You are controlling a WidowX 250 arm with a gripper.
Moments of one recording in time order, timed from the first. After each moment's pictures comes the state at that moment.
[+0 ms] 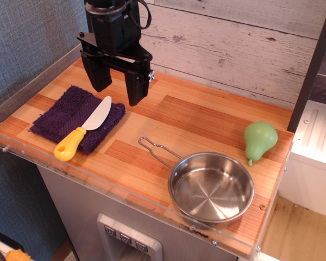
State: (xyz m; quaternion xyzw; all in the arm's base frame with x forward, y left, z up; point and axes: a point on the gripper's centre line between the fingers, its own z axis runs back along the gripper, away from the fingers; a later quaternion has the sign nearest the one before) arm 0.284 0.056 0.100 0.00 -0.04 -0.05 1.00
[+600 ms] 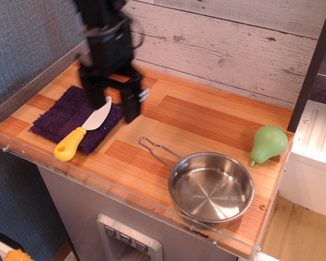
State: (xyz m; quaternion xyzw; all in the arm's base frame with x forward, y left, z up) arm 0.263 0.069 0.077 -0.03 -0.03 -0.04 1.00
